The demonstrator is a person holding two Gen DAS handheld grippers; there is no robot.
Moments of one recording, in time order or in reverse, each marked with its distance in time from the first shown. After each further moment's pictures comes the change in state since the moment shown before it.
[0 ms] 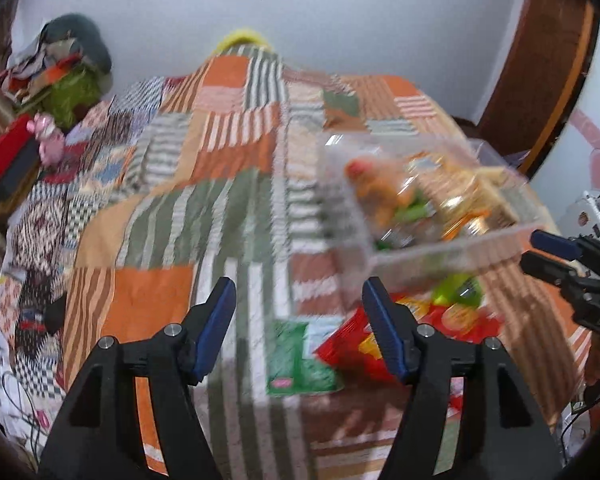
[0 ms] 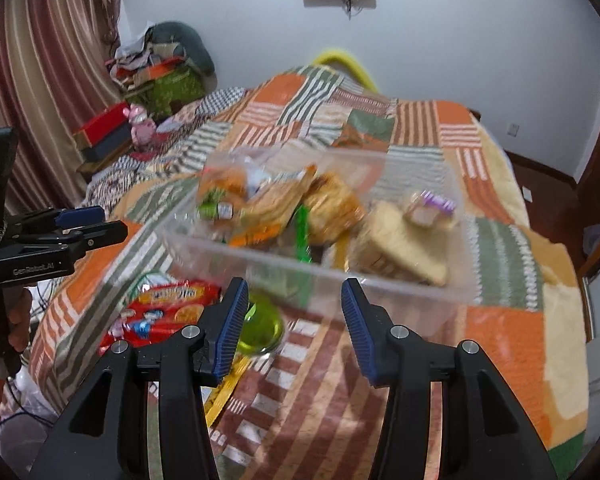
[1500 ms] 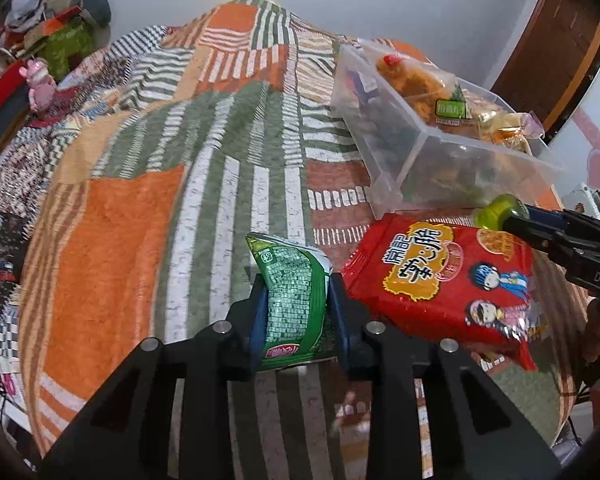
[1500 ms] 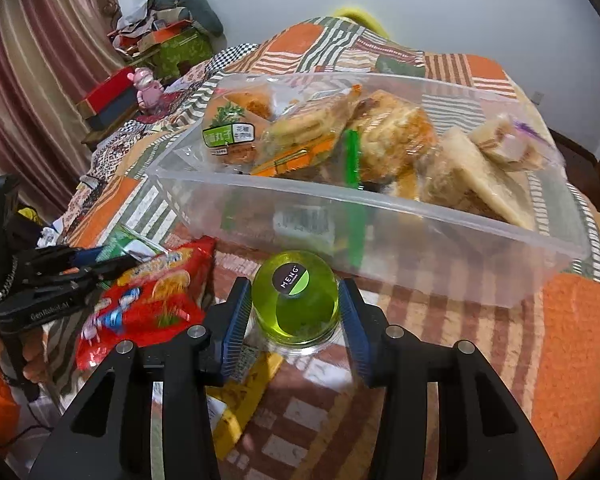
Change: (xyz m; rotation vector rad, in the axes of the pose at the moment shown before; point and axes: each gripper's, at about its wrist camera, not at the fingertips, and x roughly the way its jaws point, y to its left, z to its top) left arm 0.030 0.017 -0.061 -0.056 0.077 -0.057; right arm 0.039 0.018 -0.021 0.014 0.118 0.046
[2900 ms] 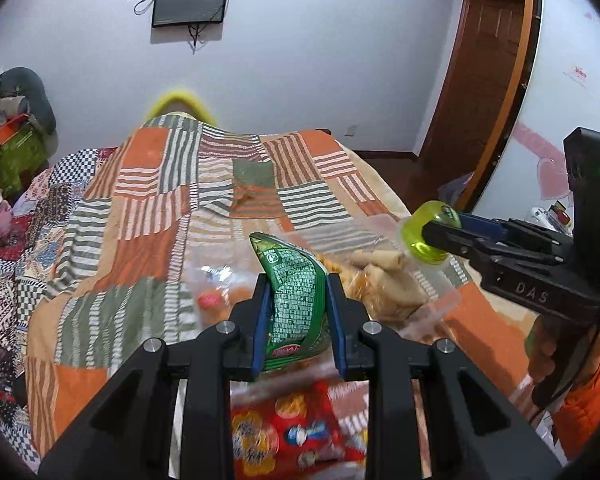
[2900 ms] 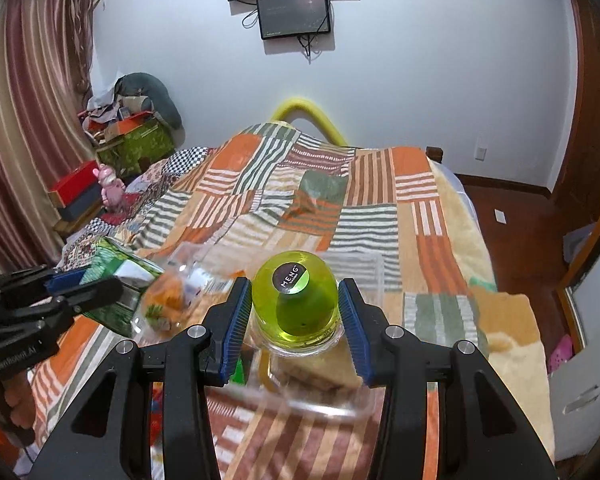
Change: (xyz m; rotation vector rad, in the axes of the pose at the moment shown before) left arm -0.051 -0.130 0.125 0.182 -0.261 -0.135; right arm -0.081 -0.060 0.067 0.061 -0.310 -0.137
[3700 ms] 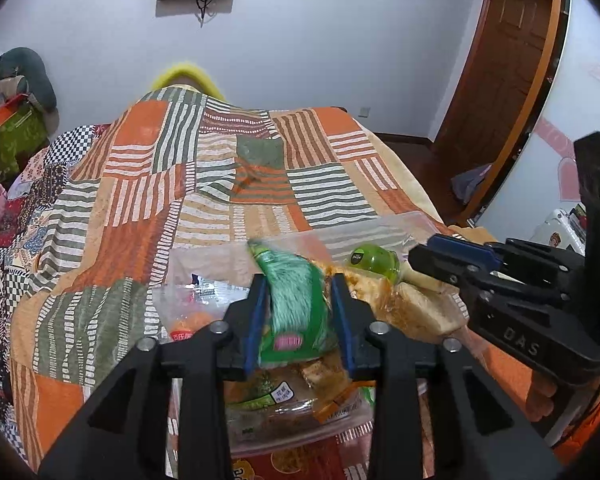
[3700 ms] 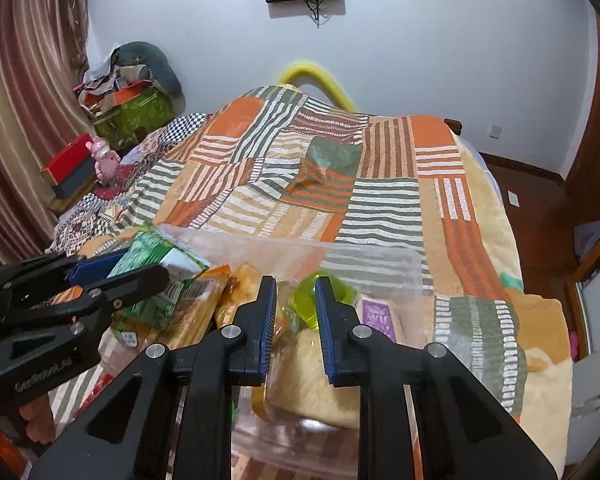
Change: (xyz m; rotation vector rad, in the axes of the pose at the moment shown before) left arm 0.064 0.008 0.010 -0.037 0.081 0.035; right arm 0.053 -0.005 0.003 -0.019 0.125 0.030
